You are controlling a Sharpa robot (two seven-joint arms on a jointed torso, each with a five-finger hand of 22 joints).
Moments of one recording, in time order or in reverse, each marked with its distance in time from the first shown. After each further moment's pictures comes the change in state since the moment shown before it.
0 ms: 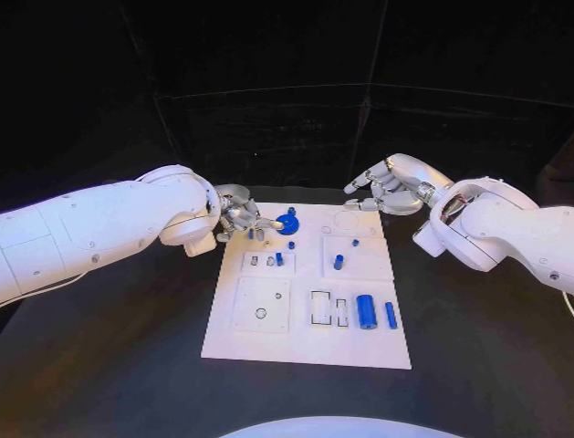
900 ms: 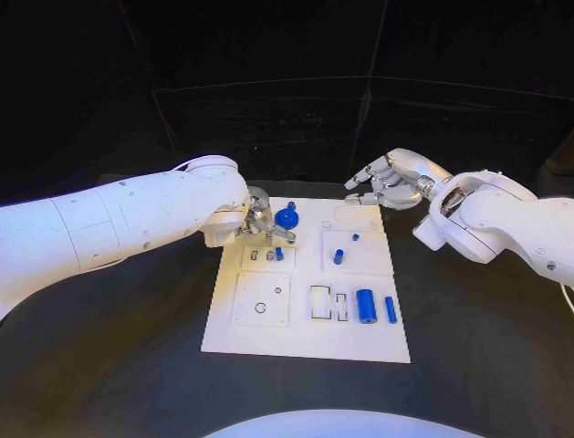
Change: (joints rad) left arm 0.011 0.165 -0.021 -0.111 -0.068 0.158 -0.176; left_hand 0.018 0.019 -0.040 -0.001 0.000 -0.056 -0.005 0.087 0.113 -0.004 -0.003 0.009 0.022 0.000 0.000 0.000 0.000 -0.043 0.062 -0.005 0.200 0.294; right arm 0.002 0.014 0.000 -0.026 0.018 0.025 -0.021; right_hand 0.000 0.000 -0.014 0.003 0.038 0.000 0.000 0.009 0.000 0.000 0.000 0.000 -0.003 -0.004 -0.004 -0.006 0.000 0.000 -0.003 -0.003 -0.004 -0.010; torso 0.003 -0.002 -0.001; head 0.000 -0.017
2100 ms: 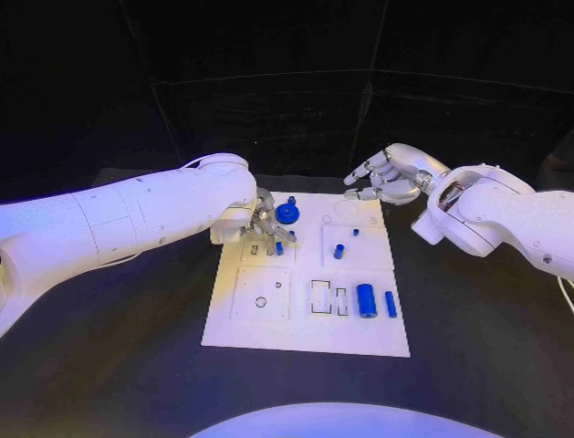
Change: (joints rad) left arm -0.012 0.058 -0.012 -0.064 -0.001 0.053 -0.014; left_hand 0.028 0.027 0.034 -0.020 0.000 -0.018 -0.003 0.027 0.045 0.002 -0.002 0.005 0.006 0.000 0.000 0.000 0.000 0.000 0.000 0.000 0.013 0.017; right arm 0.000 0.013 0.000 -0.014 -0.004 0.011 -0.010; right_hand 0.010 0.010 -0.003 -0.003 0.048 0.000 0.000 0.001 -0.001 0.000 0.000 0.000 -0.005 0.000 0.000 -0.004 0.000 0.000 0.000 0.000 -0.004 -0.004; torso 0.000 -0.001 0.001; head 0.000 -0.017
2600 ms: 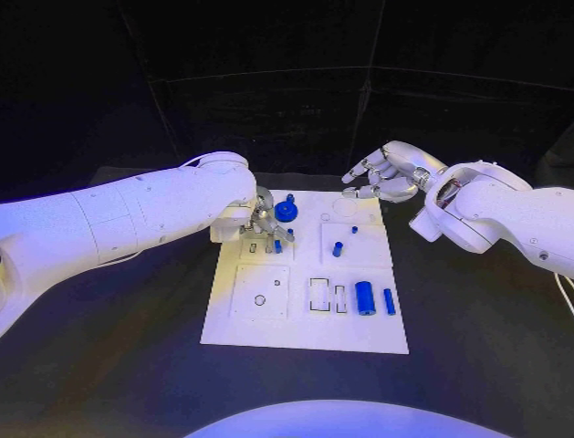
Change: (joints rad) left arm -0.002 0.006 0.000 -0.006 0.000 0.007 0.000; left_hand 0.027 -0.005 0.042 -0.016 0.000 -0.014 0.000 0.008 0.020 0.000 0.000 -0.001 0.003 0.000 0.000 0.000 0.000 0.000 0.000 0.000 0.004 0.006; right arm 0.000 0.005 0.000 -0.005 -0.007 0.005 -0.004; right_hand 0.010 -0.001 0.000 0.000 0.004 0.000 0.000 0.004 0.000 0.004 -0.004 0.005 0.003 0.000 0.000 0.000 0.000 0.000 0.000 0.000 0.000 0.000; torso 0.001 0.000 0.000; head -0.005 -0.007
